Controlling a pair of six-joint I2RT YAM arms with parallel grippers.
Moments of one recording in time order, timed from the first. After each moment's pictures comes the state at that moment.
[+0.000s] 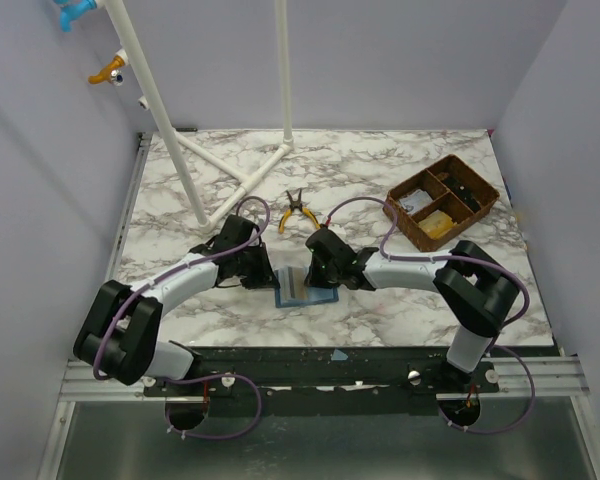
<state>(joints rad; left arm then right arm) -0.45 1.36 0.68 -0.30 0.38 -0.64 0.91 1.77 0.94 -0.09 0.12 0.89</state>
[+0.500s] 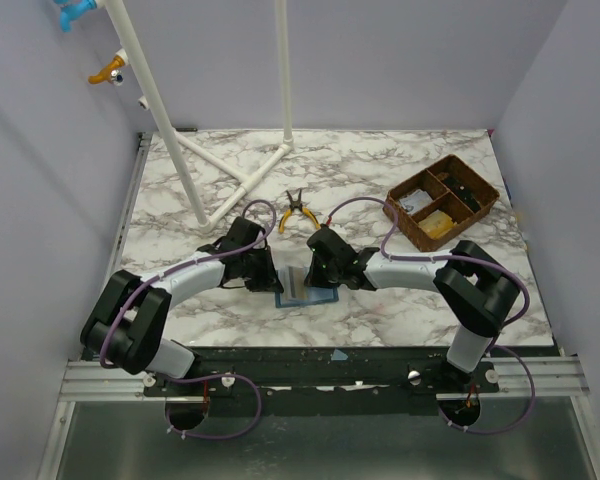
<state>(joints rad) -0.49 1.43 0.67 -0.27 0.38 -0.65 0.91 1.77 0.93 -0.07 0.11 0.89</state>
